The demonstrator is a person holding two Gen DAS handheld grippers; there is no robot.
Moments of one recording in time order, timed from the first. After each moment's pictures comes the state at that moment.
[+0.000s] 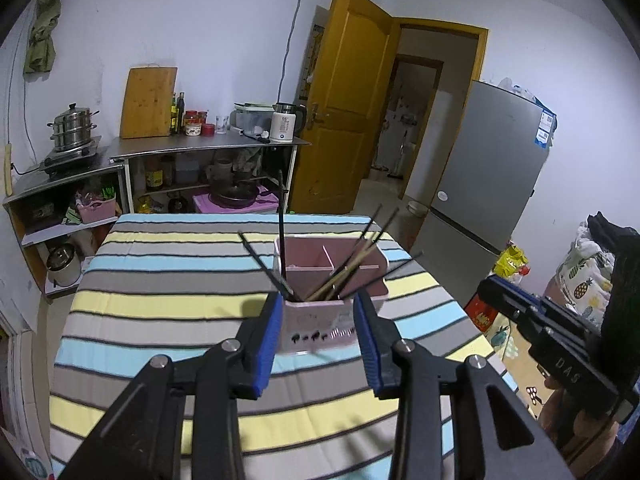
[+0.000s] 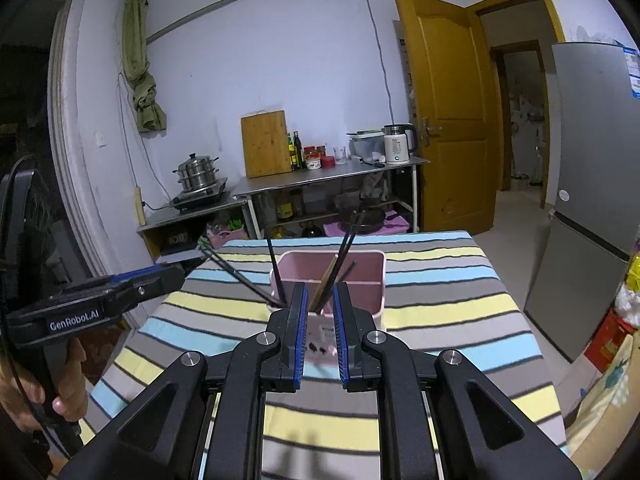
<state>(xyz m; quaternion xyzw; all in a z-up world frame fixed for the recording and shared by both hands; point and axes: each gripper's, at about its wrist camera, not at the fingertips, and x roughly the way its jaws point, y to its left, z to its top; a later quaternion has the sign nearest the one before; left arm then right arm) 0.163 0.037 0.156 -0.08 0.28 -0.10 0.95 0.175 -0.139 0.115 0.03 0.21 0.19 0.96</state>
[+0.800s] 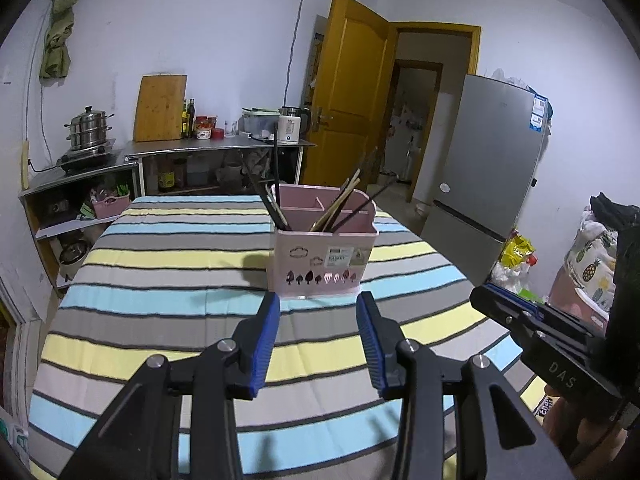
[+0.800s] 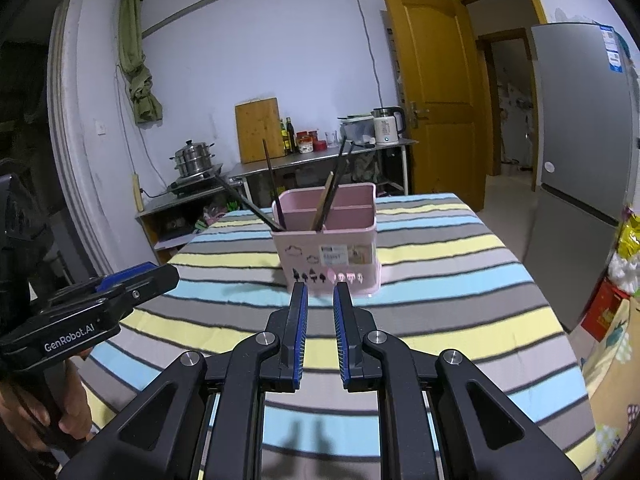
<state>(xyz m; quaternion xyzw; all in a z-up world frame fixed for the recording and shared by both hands) 0.089 0.011 0.102 -0.07 0.26 -0.08 0.96 0.111 -0.150 0.051 0.04 0.23 0.17 0.96</state>
